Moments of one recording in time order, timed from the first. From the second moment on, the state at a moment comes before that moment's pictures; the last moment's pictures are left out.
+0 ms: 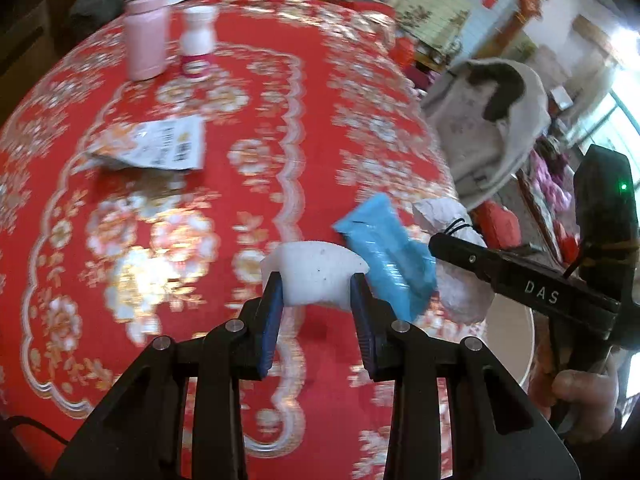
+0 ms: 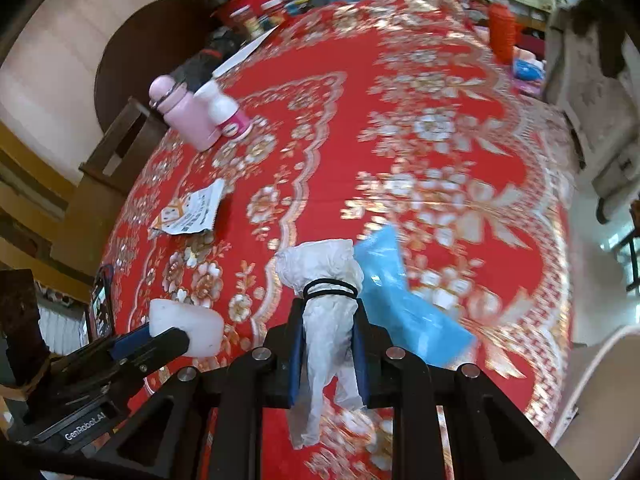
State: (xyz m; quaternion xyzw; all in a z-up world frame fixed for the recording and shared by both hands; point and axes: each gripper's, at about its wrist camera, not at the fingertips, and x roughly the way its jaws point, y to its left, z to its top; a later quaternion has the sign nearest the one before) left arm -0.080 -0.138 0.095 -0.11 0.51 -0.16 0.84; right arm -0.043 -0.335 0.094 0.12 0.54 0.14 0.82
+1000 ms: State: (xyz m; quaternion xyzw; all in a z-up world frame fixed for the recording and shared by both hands) left arm -0.144 -0.472 0.072 -0.01 0.56 -0.40 0.73; right arm -0.215 -0.655 0.059 0.26 0.54 -0.12 0.79
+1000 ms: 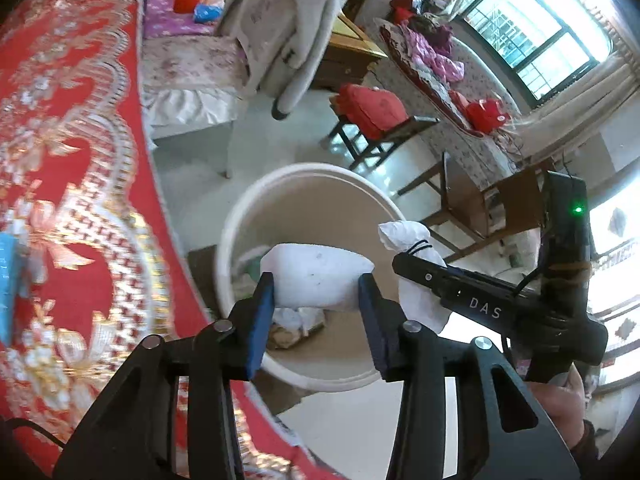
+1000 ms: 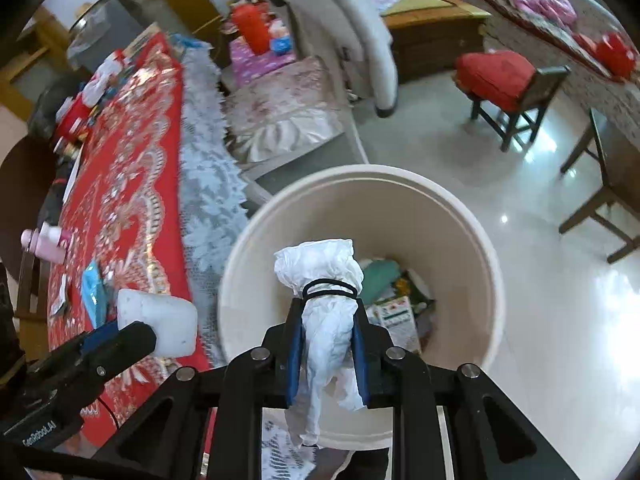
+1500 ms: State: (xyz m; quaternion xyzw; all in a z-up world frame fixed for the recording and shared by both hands) left arm -0.141 -0.467 0.061 -0.04 0.58 -0.39 0.71; right arm -0.220 -0.669 0.049 0.26 0.55 -0.14 0.78
